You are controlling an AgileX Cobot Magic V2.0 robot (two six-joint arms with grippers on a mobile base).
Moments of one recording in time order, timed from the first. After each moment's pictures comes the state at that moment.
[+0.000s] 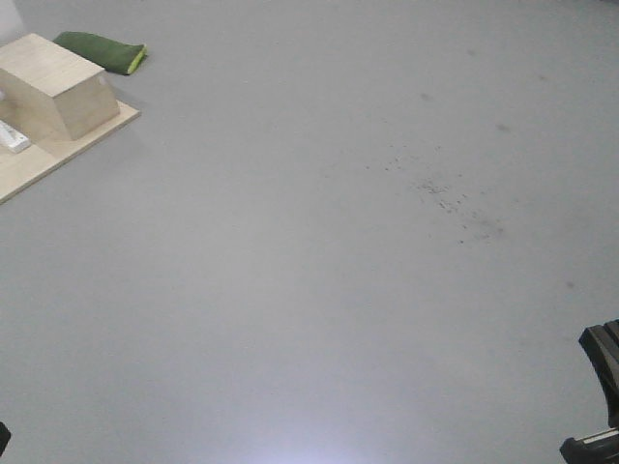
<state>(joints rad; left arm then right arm) -0.11 -0.01 0.03 0.13 0.26 -0.16 0.23 -0.01 0.03 -0.03 0.21 -0.02</state>
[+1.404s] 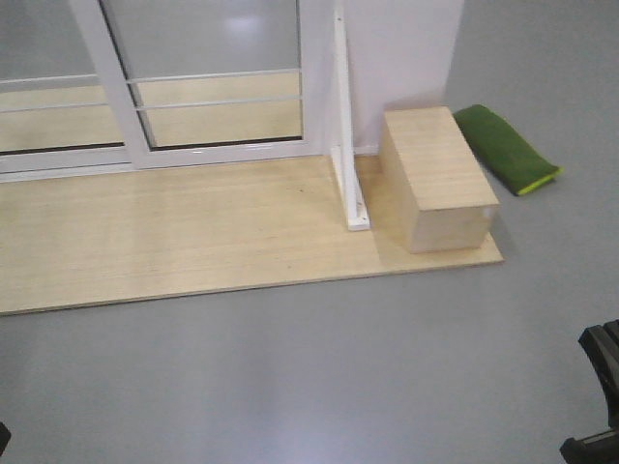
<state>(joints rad) -0.11 -0.01 0.03 0.13 0.26 -0.16 0.23 -0.01 0.03 -0.03 0.21 -0.02</state>
